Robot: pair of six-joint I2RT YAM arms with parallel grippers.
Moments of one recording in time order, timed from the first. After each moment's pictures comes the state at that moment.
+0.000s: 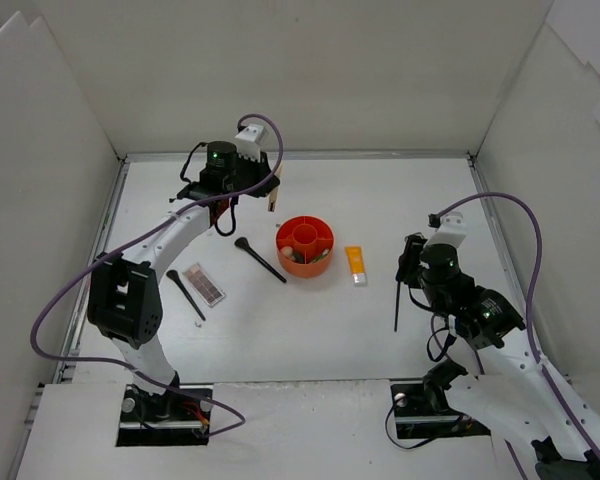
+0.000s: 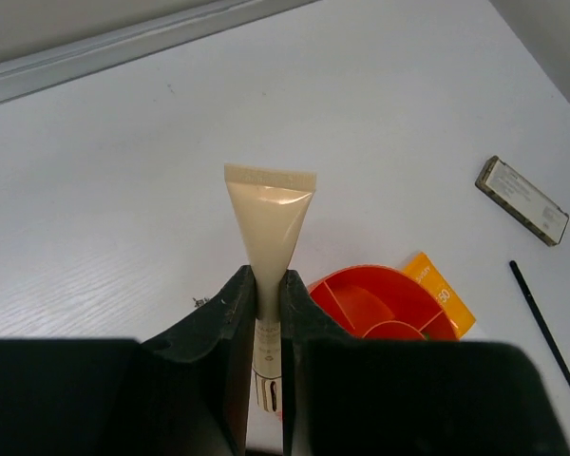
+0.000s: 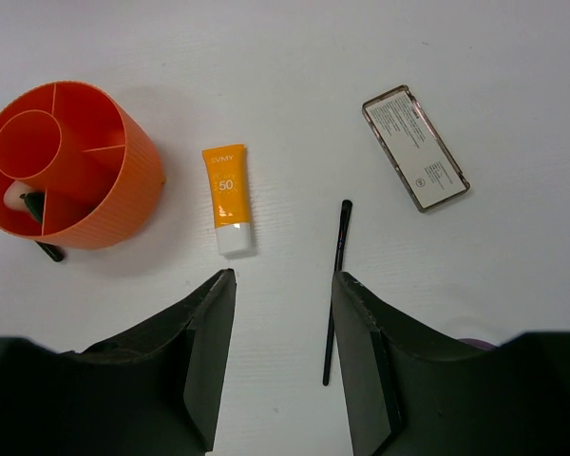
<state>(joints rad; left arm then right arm) -0.35 1.72 1.46 -0.11 0.33 -0.19 0.57 0.74 0.85 -0.67 0.49 0.44</state>
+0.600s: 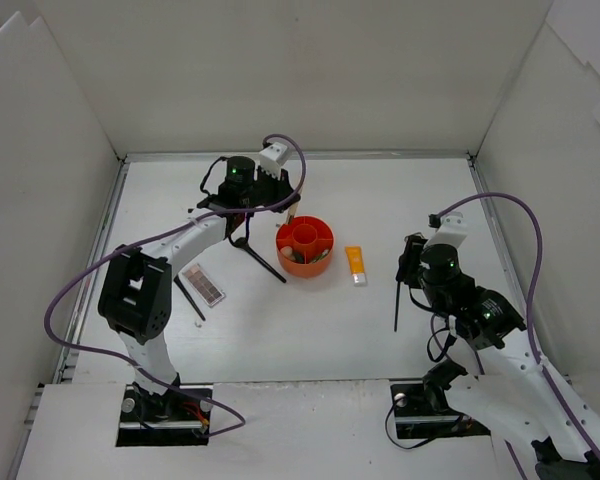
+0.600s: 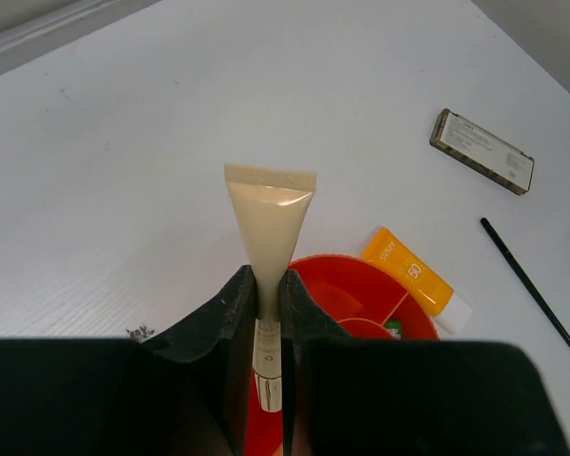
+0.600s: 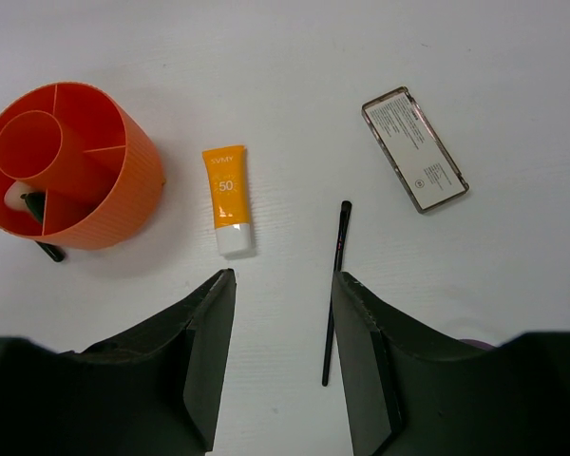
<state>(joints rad) -0.43 1.80 1.39 0.07 0.45 -0.13 0.57 0.73 0.85 -0.67 0.49 0.44</state>
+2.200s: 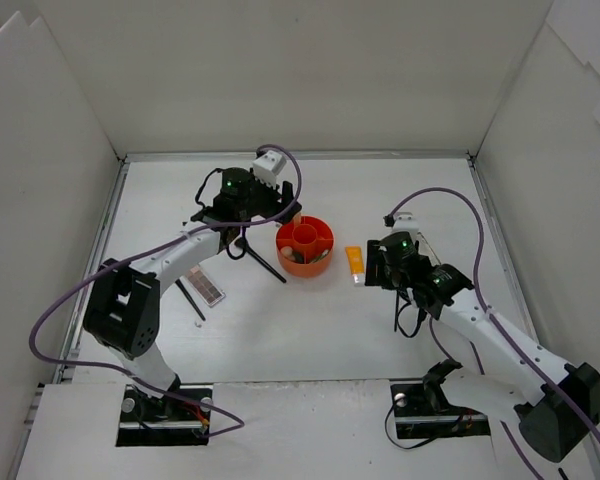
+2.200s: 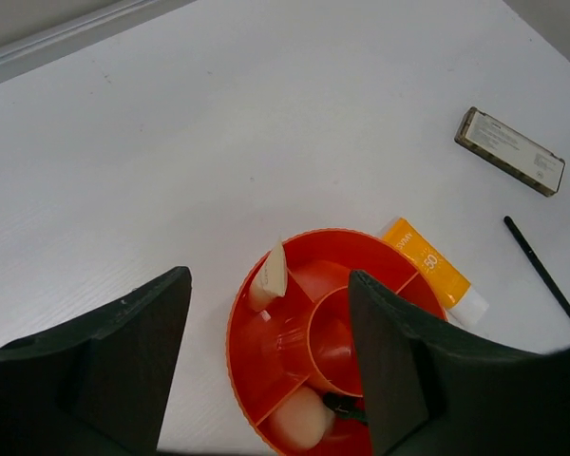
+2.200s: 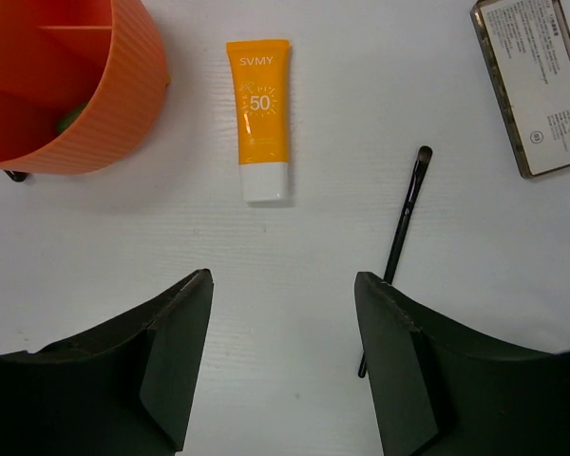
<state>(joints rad) -0.46 1.69 1.23 0.13 0.34 -0.10 0.57 1.01 0.79 -0.58 0.32 0.44</state>
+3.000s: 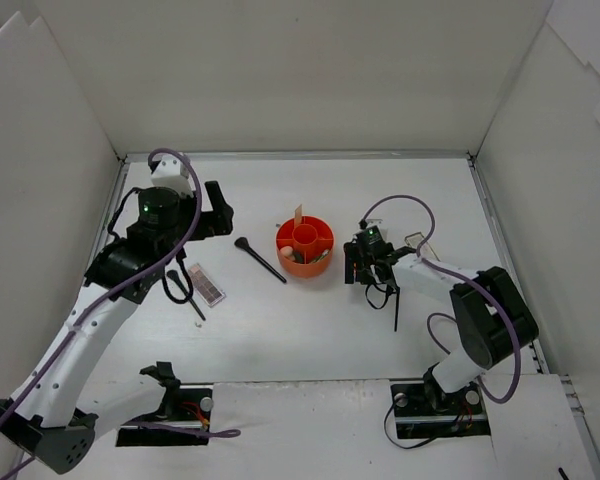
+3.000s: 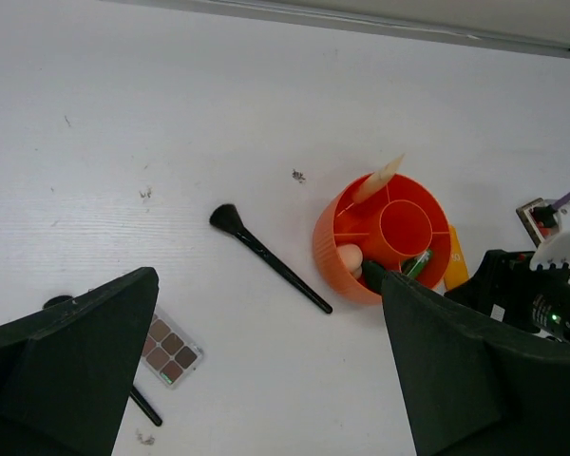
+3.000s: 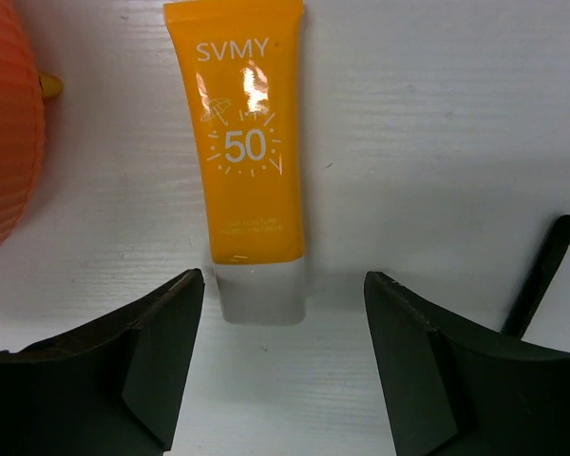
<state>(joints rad) -0.45 1.06 1.27 -0.60 -0.23 -0.39 0.48 1.55 0.76 -0.22 0.19 0.42</state>
